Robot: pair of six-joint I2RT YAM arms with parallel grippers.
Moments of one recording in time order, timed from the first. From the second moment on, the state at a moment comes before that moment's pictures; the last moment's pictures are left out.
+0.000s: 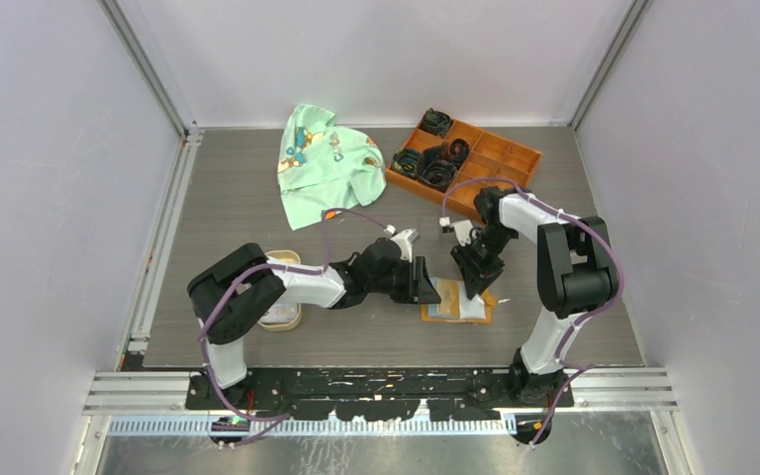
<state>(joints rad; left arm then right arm) -0.98 1.84 0.90 0.38 0.25 -0.87 0.17 1.79 1.11 -1.06 -0.37 -0.47</state>
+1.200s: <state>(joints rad) -1.02 2.04 1.13 0.53 0.37 -0.97 0.09 1.75 1.12 -1.05 -0.40 -0.42</state>
